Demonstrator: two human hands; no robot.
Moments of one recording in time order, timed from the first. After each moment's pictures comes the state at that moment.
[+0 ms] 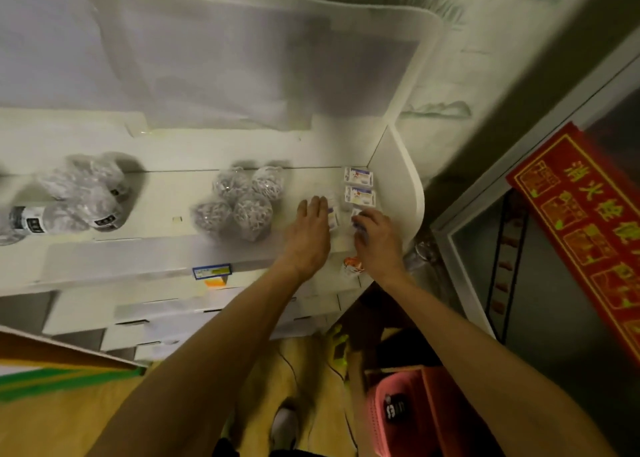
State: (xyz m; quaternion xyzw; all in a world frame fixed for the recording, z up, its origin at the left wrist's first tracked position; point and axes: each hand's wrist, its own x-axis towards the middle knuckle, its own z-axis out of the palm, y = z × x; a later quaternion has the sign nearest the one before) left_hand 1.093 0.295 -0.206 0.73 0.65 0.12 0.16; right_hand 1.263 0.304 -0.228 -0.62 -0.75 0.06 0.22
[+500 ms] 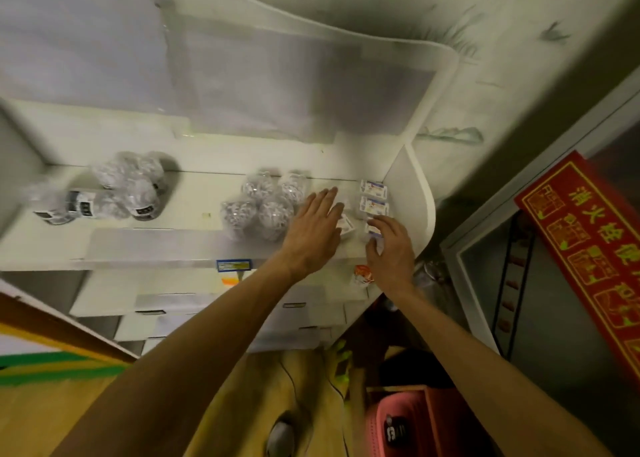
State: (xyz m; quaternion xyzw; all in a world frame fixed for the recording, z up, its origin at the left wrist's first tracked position) left_hand 1.079 0.276 -0.181 0.79 0.59 0.14 0.05; right_hand 1.268 0.279 -0.212 -0.60 -0.73 0.07 0.32
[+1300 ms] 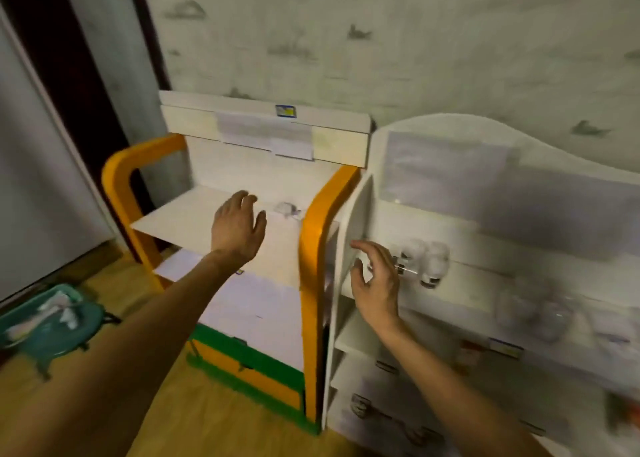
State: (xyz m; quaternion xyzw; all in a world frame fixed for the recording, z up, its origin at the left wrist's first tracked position) left_hand 0.509 -0.047 -0.040 0.46 0.84 0.24 -0.17; right_hand 0.772 0.052 -0.103 -0.23 -0.78 0.25 0.52
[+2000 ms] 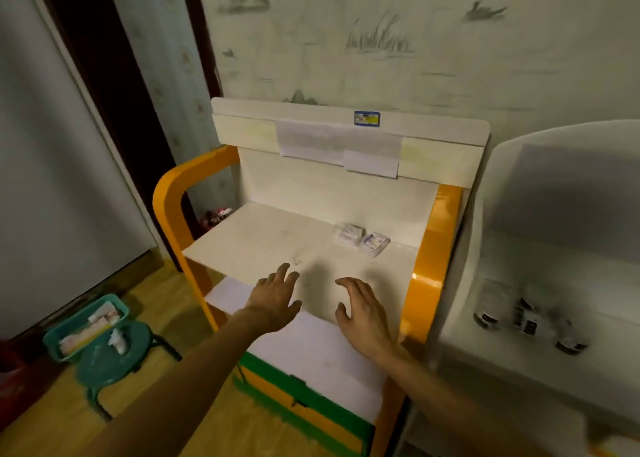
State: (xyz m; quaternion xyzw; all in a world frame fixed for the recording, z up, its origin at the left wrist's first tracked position) left_hand 0.336 -0.098 -0.147 0.50 0.86 0.01 0.03; right_hand 0.512 0.032 -0.191 -0.24 -0.90 0.24 0.28
